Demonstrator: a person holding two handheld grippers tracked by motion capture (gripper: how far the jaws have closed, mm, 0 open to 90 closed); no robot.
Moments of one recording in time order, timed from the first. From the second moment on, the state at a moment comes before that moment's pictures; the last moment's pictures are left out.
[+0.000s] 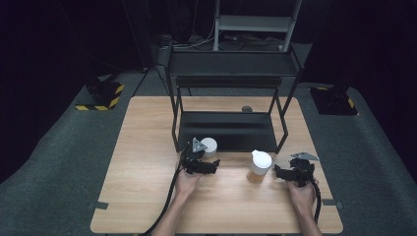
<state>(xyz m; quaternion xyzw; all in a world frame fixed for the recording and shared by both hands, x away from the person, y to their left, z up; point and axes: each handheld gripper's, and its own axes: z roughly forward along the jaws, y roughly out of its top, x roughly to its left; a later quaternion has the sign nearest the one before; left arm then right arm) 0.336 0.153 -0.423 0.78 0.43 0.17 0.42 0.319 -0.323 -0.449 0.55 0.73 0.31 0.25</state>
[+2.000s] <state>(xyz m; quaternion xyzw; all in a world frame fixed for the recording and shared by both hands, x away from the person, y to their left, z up) 0.359 0.142 -0.348 0.82 0.37 0.15 0.41 0.319 -0.323 -0.449 0.55 0.73 0.31 0.25</state>
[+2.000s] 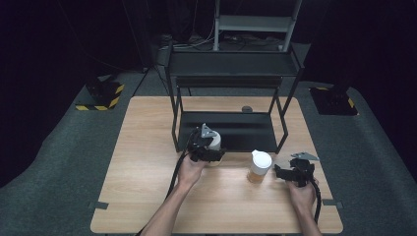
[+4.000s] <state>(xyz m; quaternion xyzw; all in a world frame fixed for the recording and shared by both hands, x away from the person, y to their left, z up) 0.428 0.143 -0.098 0.84 0.33 0.13 0.42 0.319 -0.324 -0.449 0.55 0.73 0.32 0.25</state>
